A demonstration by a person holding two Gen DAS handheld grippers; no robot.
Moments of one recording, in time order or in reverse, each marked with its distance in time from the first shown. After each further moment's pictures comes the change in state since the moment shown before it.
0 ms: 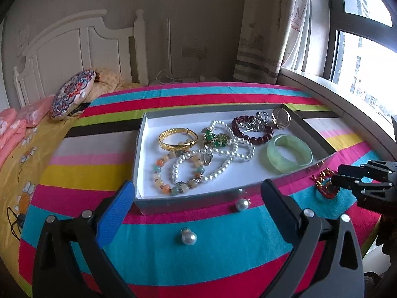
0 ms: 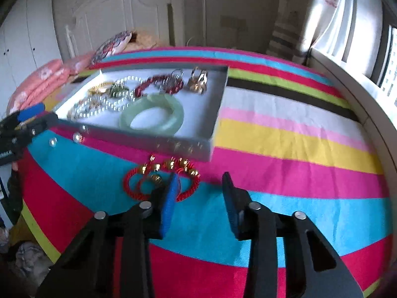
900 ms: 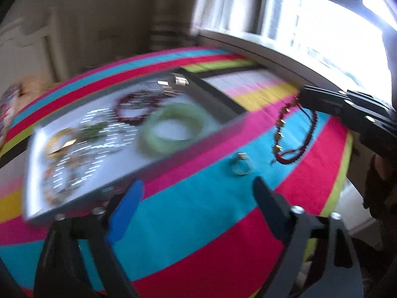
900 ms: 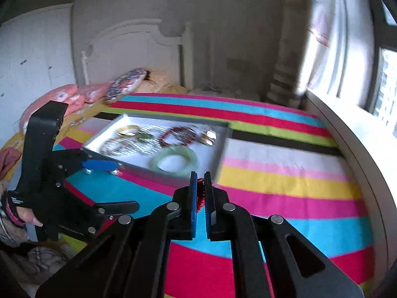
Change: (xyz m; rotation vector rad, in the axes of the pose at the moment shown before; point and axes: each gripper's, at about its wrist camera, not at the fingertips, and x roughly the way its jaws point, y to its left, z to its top) left arm 0.029 -0.115 0.001 0.276 0.201 -0.361; right arm -0.081 -0.015 0.001 0.037 -0.225 0.011
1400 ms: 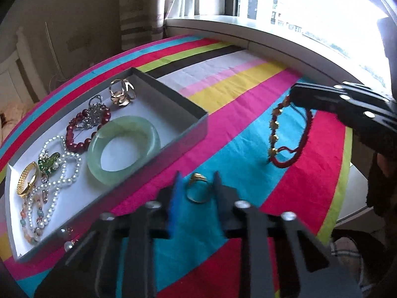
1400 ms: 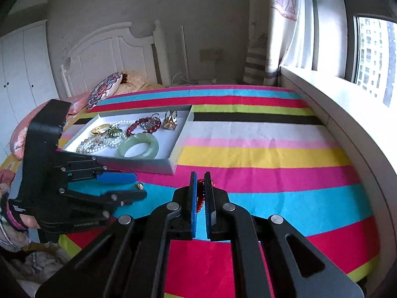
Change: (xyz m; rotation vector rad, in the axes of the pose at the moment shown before) left arm 0.036 -0.039 0.017 0.131 0.048 -0.018; right arm 0.003 -0.038 -0.025 0.112 0.019 -0.028
